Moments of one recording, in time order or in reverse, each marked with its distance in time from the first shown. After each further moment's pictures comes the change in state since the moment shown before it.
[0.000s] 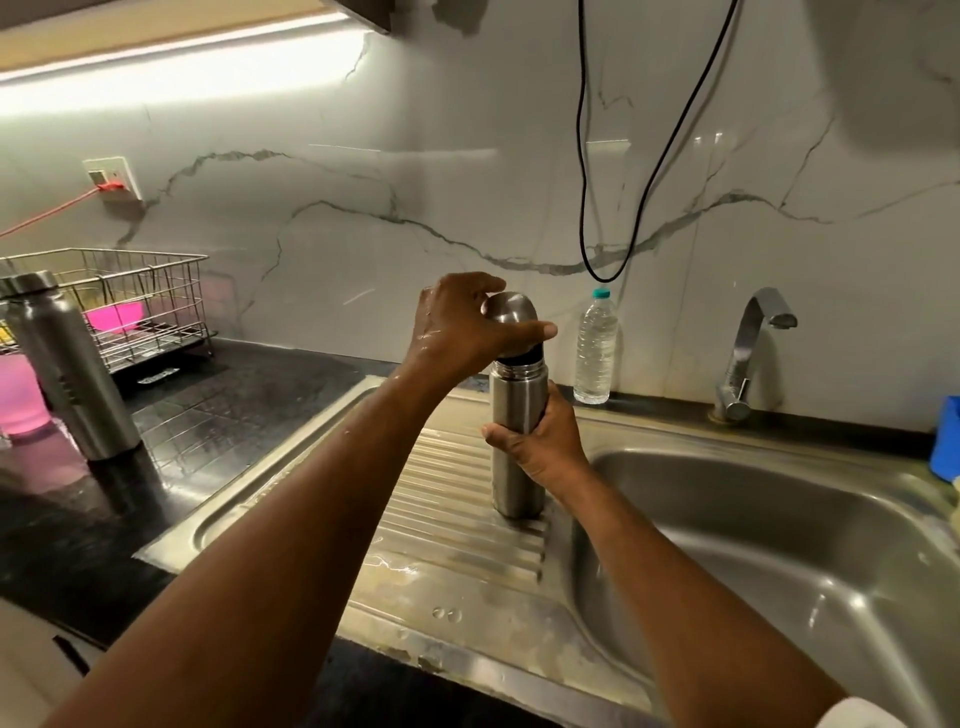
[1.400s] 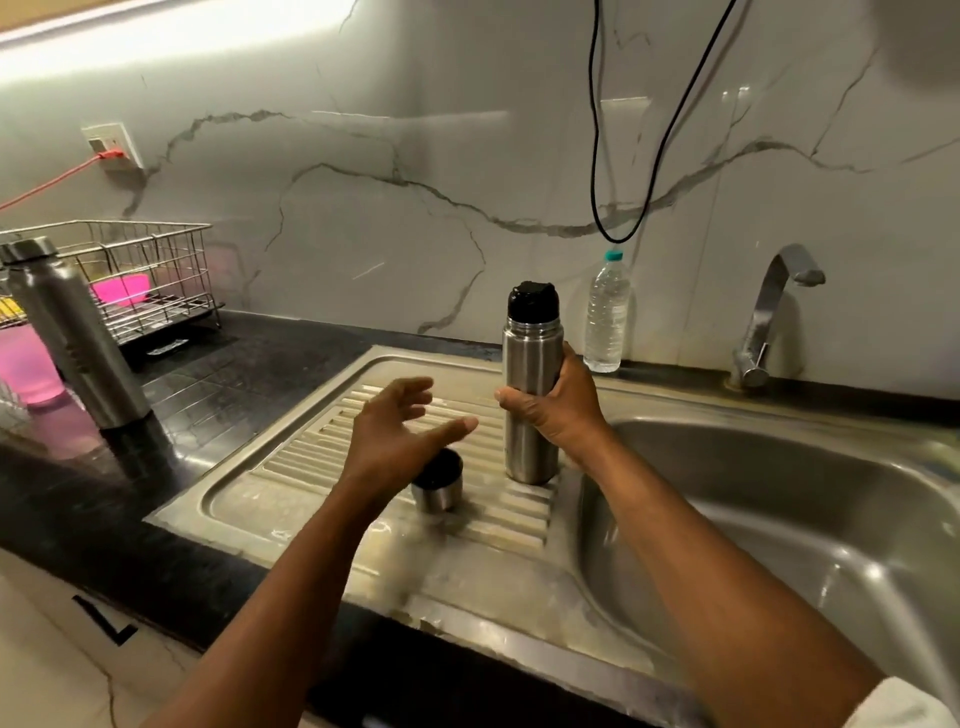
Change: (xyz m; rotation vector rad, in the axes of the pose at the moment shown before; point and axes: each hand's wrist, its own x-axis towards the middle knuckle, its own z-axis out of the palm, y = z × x) left_hand -0.115 -0.105 0.004 -0.291 -0.081 -0.317; right_hand 0.006 0.007 -0.012 -0.007 -0.015 -0.064
